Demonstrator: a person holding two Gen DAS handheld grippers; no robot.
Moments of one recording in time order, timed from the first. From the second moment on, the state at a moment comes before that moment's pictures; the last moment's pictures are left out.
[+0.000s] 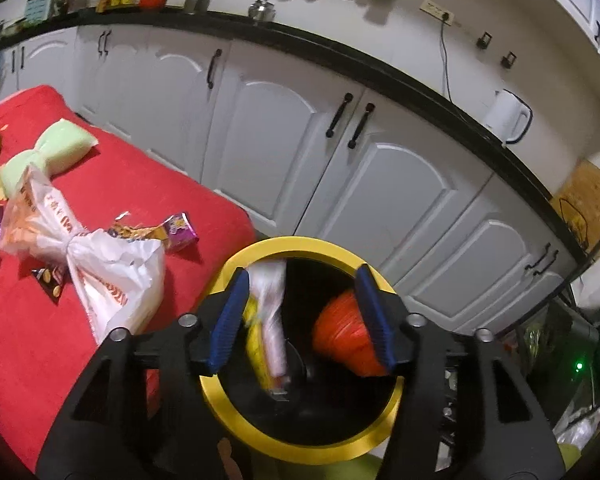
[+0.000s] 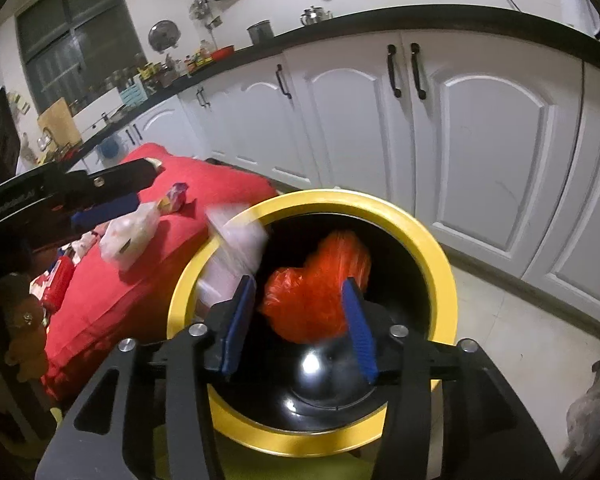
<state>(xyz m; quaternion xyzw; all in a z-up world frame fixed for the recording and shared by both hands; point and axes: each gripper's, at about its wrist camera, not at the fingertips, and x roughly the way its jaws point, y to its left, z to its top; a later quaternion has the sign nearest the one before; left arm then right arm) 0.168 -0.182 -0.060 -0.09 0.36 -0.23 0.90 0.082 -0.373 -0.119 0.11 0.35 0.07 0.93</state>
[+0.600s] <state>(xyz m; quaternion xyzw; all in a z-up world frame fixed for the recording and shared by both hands) 0.143 -0.136 -0.037 -0.13 0.32 -0.17 0.92 0.076 -0.365 -0.103 0.12 0.33 0.08 0.93</state>
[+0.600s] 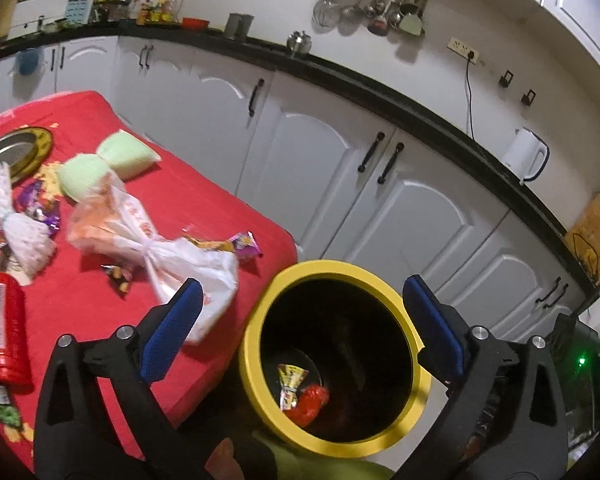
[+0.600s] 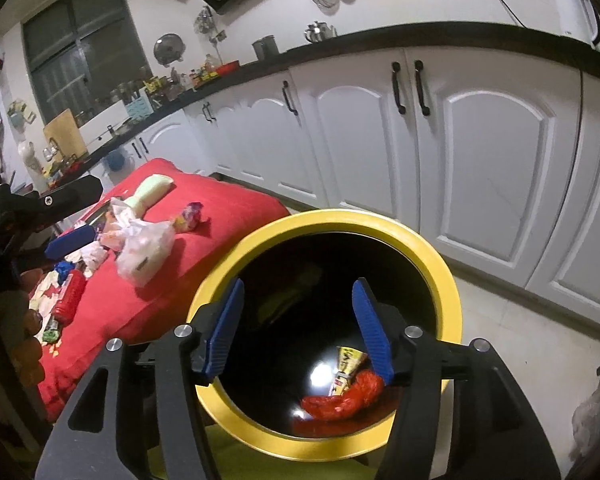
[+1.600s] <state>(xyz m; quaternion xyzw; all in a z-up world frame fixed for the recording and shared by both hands) 0.110 -0.026 -0.005 -0.19 0.24 -0.09 0.95 0.071 -0.260 -0.059 0.03 0.30 0.17 0.94</state>
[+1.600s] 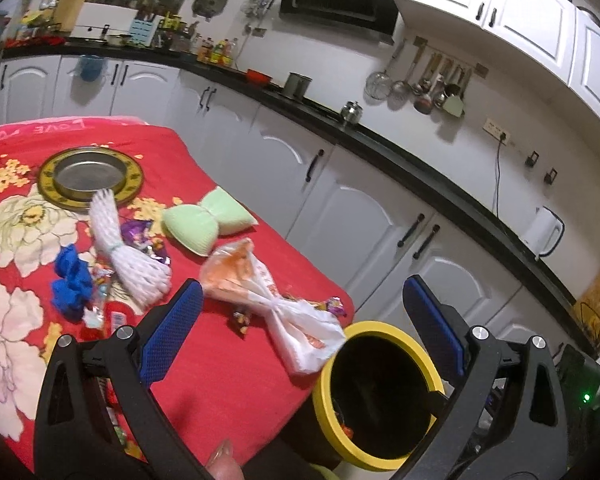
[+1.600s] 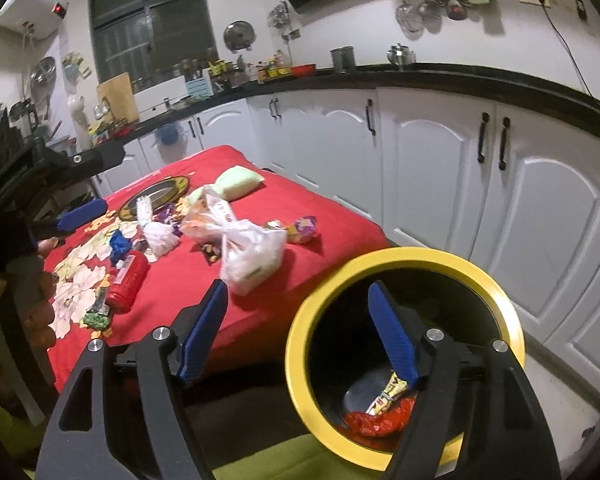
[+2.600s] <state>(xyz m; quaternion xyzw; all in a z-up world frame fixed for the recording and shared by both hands) 0.176 0.101 -0.001 -0.22 0.28 0.02 0.93 0.149 -0.171 -0.074 -0.03 0.33 0.20 0.92</state>
